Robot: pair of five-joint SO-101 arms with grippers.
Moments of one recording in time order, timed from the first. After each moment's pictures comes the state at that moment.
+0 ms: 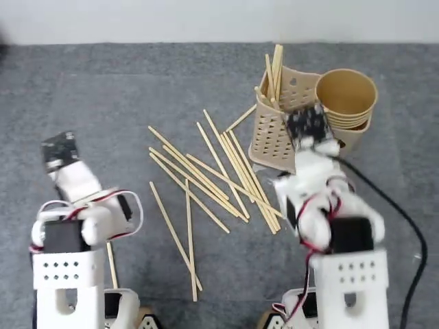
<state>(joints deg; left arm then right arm) -4.2 -53.8 46.8 86.3 25.8 -8.9 -58.4 41.8 72.8 12.4</state>
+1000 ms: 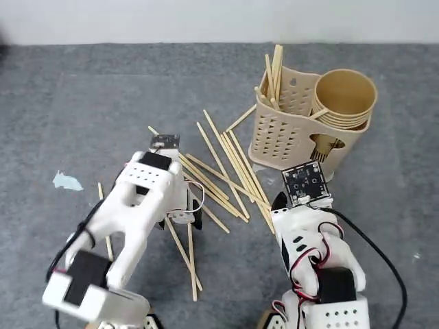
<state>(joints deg) 14.1 3.5 33.0 77.1 25.8 -8.9 -86.2 73.1 59.9 11.1</state>
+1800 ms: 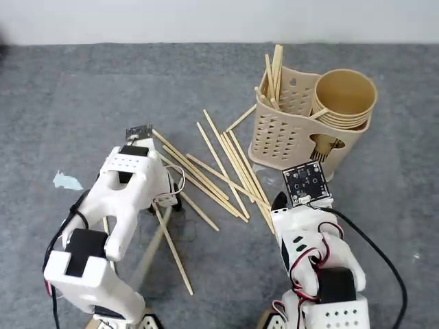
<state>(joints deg) 3.5 11.3 28.0 69.5 25.7 -8.9 -86.2 73.1 59.9 10.7</state>
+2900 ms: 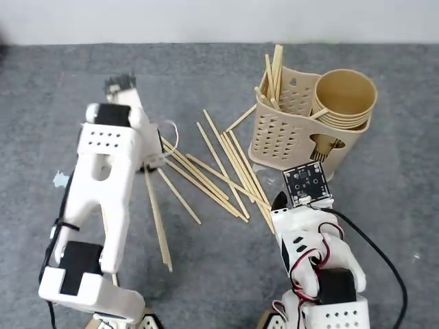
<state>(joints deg) 3.1 3.1 -2.2 93.7 28.0 -8.9 -86.7 73.1 60.0 10.7</state>
